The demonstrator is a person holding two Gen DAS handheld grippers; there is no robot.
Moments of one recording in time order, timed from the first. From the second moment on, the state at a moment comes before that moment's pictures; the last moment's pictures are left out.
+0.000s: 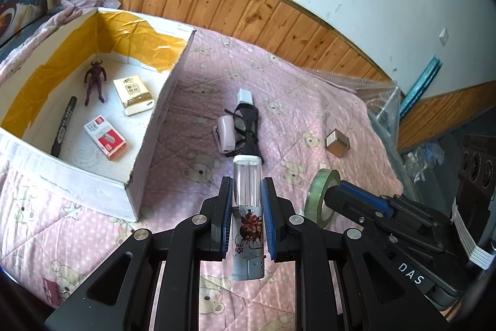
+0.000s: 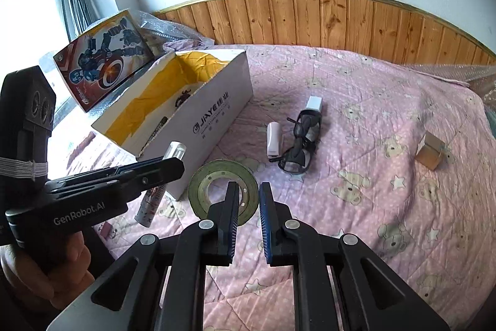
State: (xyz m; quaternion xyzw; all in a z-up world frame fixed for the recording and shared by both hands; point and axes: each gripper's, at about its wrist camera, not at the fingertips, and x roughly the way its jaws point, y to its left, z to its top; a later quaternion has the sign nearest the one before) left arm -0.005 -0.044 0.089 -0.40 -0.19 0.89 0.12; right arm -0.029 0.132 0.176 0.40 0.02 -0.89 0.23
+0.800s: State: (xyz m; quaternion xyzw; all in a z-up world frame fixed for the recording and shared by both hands) left arm -0.035 -0.151 0.127 -0.35 -0.23 0.90 0.06; right arm -0.077 0.025 0.231 0.36 0.06 -0.88 0.30
